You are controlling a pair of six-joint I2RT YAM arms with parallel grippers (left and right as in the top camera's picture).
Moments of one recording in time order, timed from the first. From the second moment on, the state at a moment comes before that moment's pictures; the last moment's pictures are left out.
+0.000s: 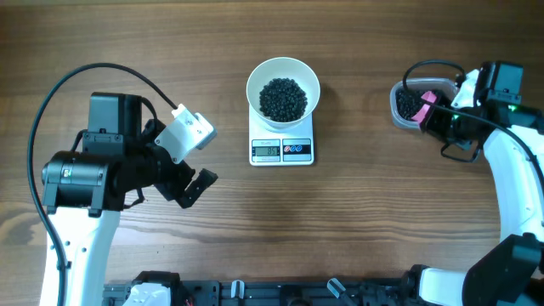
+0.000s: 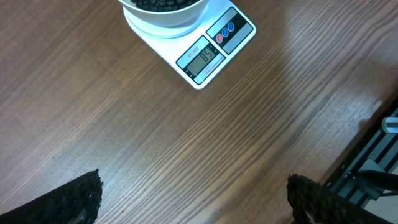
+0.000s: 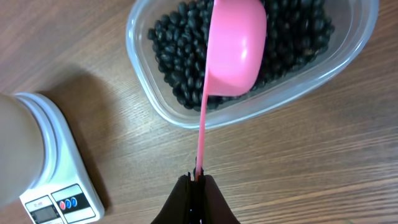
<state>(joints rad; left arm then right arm) -0.09 1.14 1.29 -1.29 0.37 0.65 -0.24 1.51 1.14 -0.82 -0.26 0.28</state>
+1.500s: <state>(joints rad) -0.09 1.14 1.29 -1.29 0.37 0.65 -0.51 1.51 1.10 -0.83 -0.65 0.27</state>
